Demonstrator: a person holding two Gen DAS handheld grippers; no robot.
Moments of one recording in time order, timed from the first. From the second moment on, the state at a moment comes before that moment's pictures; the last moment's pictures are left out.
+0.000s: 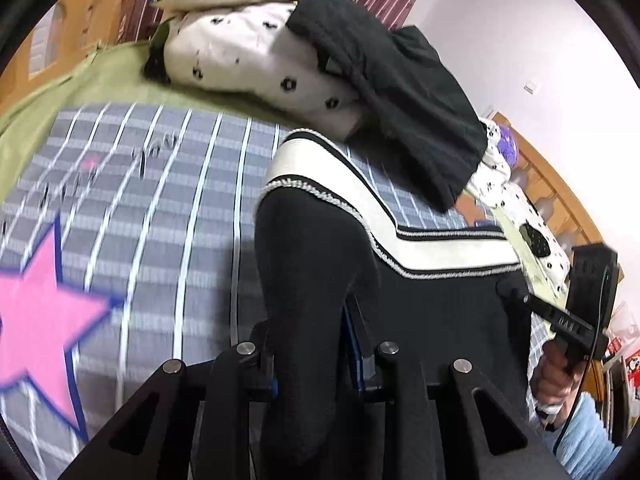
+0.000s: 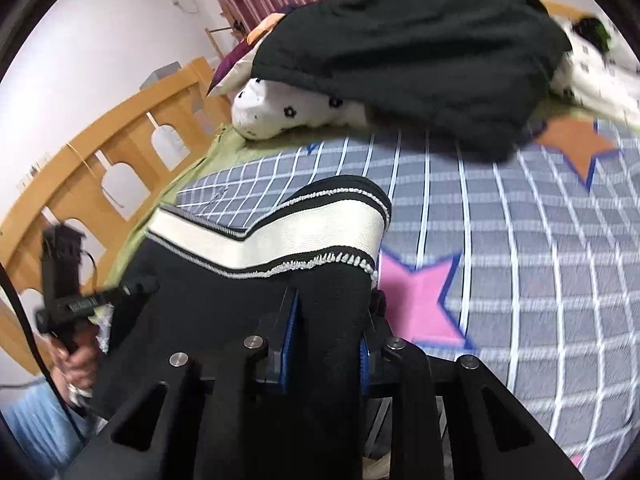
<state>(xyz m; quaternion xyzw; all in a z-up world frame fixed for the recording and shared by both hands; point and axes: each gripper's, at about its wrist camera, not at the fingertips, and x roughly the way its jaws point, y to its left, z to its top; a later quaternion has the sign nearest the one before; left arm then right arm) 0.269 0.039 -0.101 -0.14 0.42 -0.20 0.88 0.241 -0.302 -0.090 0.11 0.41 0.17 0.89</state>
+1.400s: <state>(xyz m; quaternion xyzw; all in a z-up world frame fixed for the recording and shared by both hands) 0.138 0.033 -0.125 0.08 0.45 -0.17 0.87 0.166 -0.282 -0.108 0.00 0.44 0.05 0.90</state>
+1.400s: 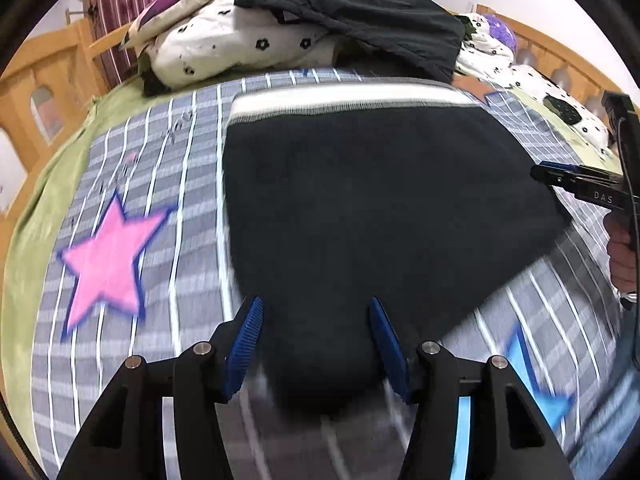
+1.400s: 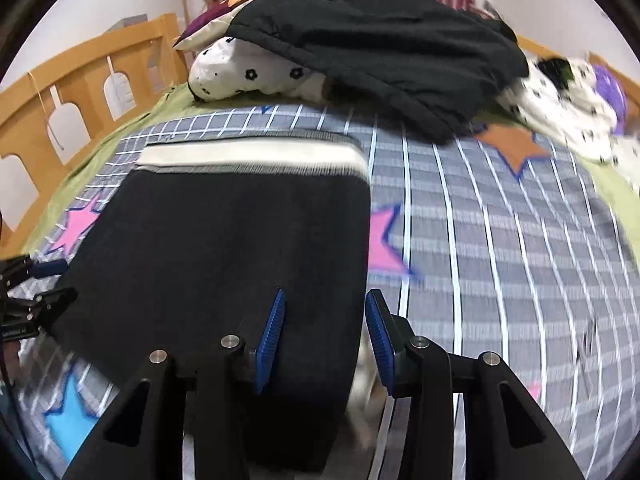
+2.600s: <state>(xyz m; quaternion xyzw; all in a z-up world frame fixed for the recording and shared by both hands) 0.091 0.062 -0.144 0.06 0.43 -0.08 0.90 0.112 -0.248 -0.111 -0.06 0.41 0.07 0.90</state>
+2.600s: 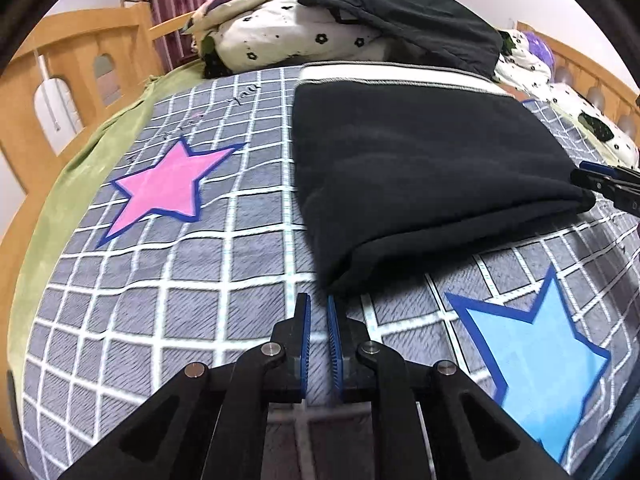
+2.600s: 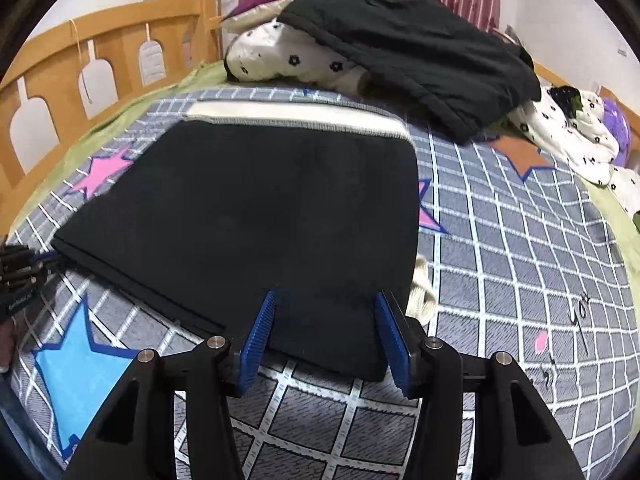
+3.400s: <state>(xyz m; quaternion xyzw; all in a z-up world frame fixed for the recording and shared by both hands) 0.115 0.004 -0.140 0.07 0.38 -0.12 0.91 0.143 -0.245 -0.126 -0.05 0.39 0.07 0.92</state>
